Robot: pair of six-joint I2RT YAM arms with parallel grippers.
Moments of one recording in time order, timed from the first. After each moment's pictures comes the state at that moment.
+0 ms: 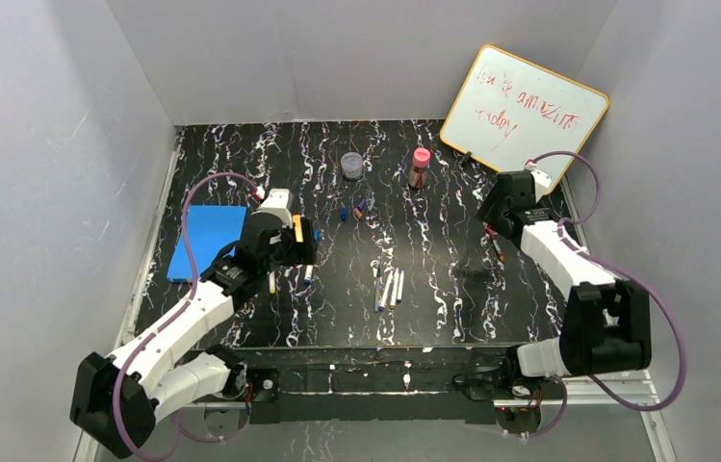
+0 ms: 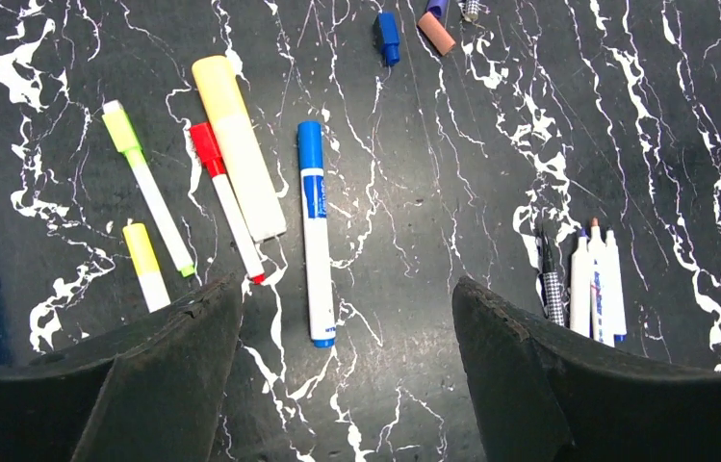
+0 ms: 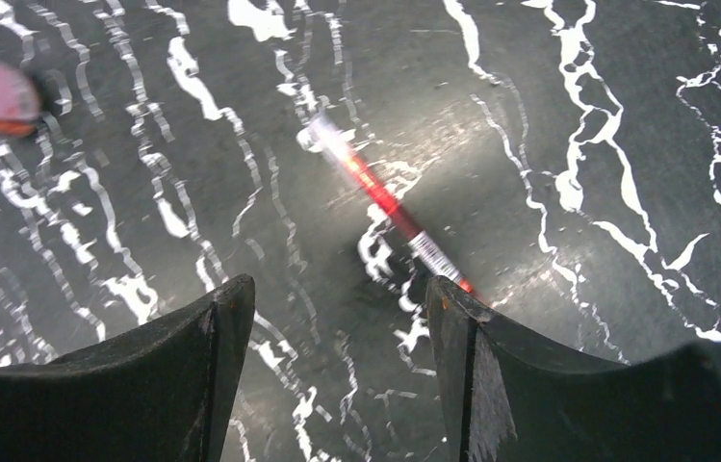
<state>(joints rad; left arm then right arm) -0.53 1.01 0.69 -0.26 -0.17 -0.34 0.19 1.34 0.88 -0.36 0.31 0.60</state>
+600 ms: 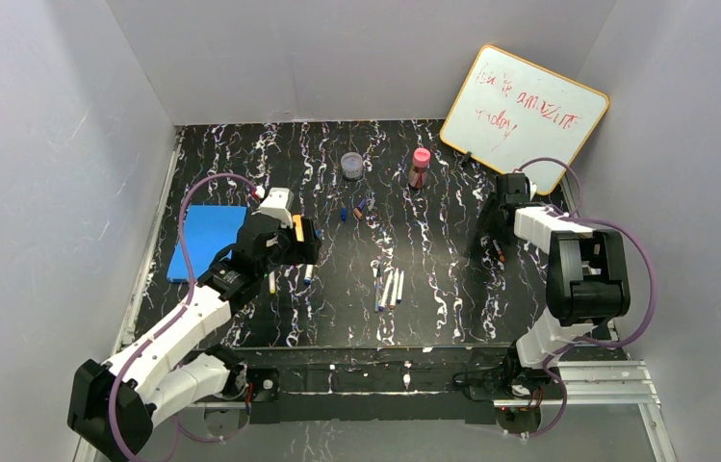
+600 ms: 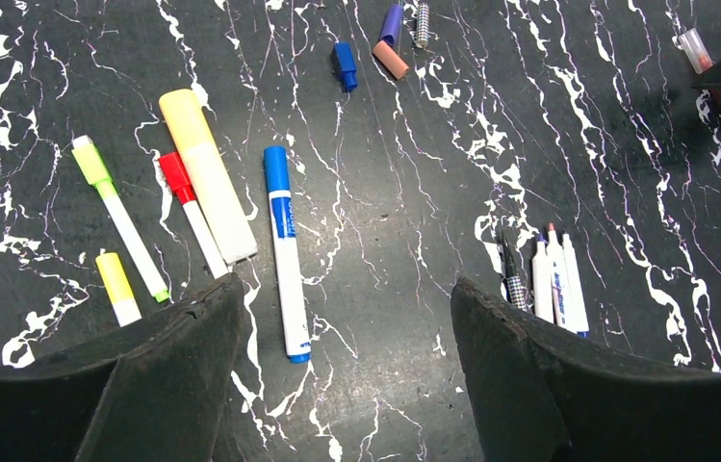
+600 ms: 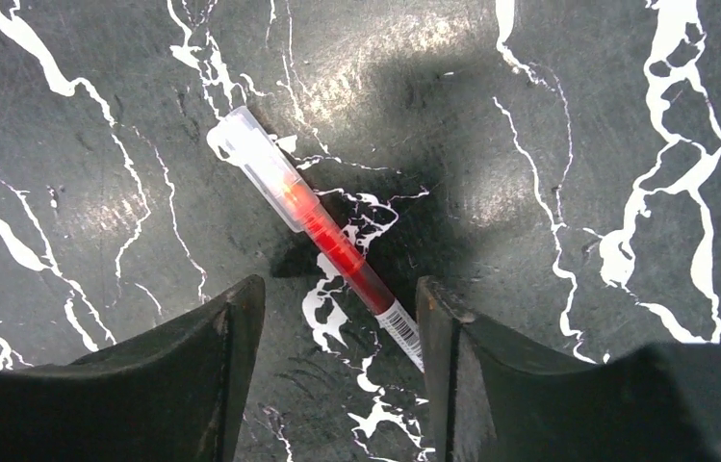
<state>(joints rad) -0.54 0.95 0.65 -0.19 -0.12 -0.33 0.07 1.66 0.92 -0.27 0.16 0.46</state>
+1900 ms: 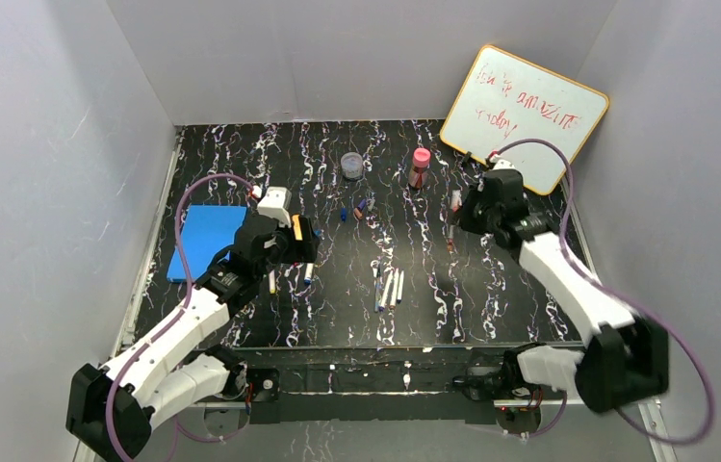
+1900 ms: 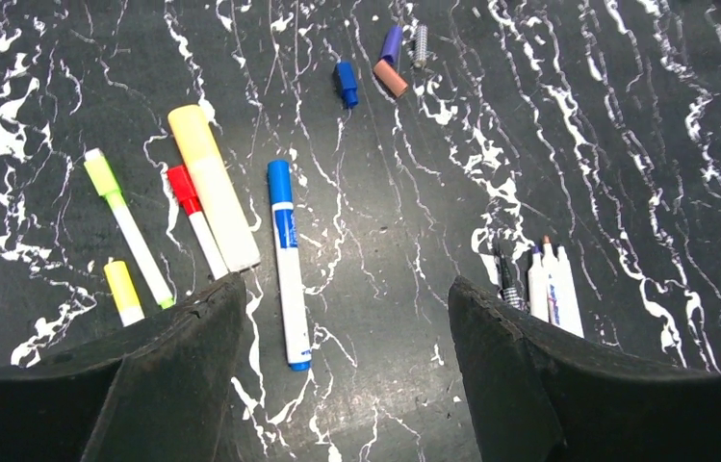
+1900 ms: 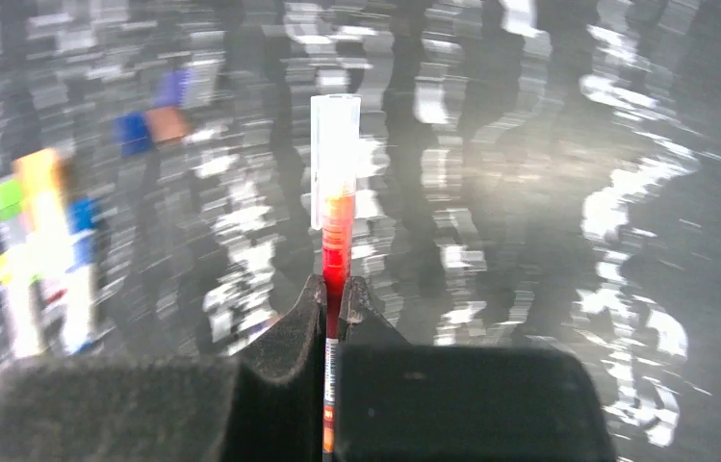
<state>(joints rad) -0.54 0.93 0.65 -0.19 -0.14 -0.33 0.27 1.32 0.93 -0.41 0.04 0.50</state>
